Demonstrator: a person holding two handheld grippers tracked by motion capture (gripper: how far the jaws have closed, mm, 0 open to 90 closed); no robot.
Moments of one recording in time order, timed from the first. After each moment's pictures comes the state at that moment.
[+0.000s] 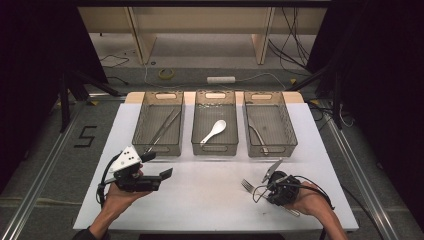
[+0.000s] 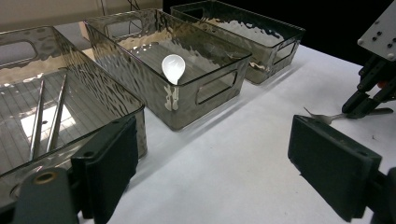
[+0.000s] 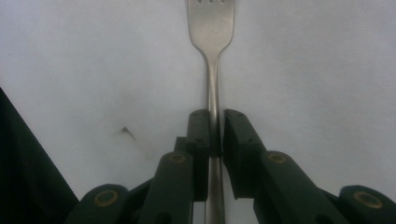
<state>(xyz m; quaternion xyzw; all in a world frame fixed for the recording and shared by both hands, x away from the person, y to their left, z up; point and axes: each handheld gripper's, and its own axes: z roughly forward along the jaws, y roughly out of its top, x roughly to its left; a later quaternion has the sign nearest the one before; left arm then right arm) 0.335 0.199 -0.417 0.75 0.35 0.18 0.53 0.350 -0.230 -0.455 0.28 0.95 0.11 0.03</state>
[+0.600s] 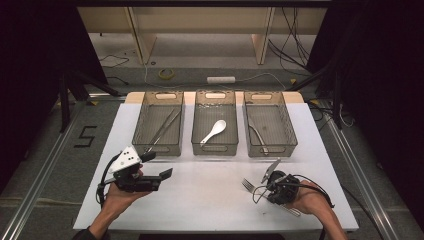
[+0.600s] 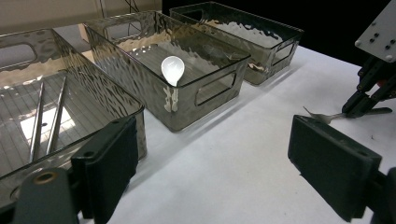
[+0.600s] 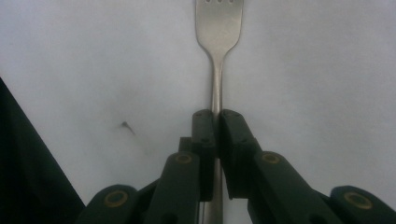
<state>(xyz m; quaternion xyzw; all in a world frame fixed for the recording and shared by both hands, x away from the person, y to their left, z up) 0.335 0.200 -0.416 0.75 0.34 0.18 0.53 0.352 -0.228 -0.454 0.26 0.96 0.09 0.03</state>
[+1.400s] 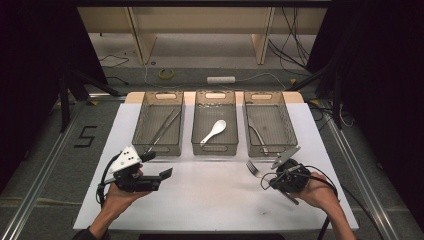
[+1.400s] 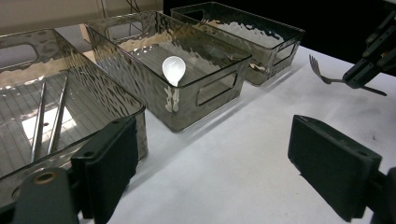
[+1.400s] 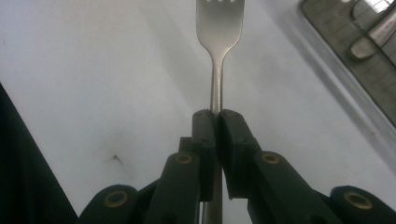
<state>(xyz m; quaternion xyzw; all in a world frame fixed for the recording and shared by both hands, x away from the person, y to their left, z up) 0.335 0.200 -0.417 0.75 0.34 0.18 0.53 0.359 -0.247 -0.417 0.28 0.94 0.20 0.07</state>
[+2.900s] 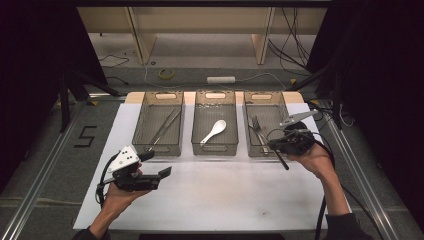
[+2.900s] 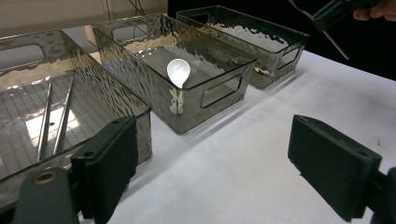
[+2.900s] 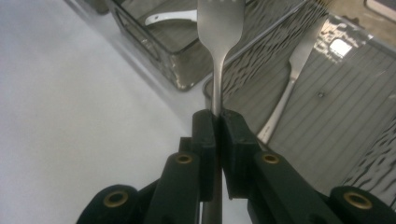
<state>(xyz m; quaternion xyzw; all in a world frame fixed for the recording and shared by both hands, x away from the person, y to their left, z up) 0.336 0.202 -0.417 0.75 0.35 0.18 0.53 0.424 -0.260 -0.366 0.35 0.87 0.32 0.12</state>
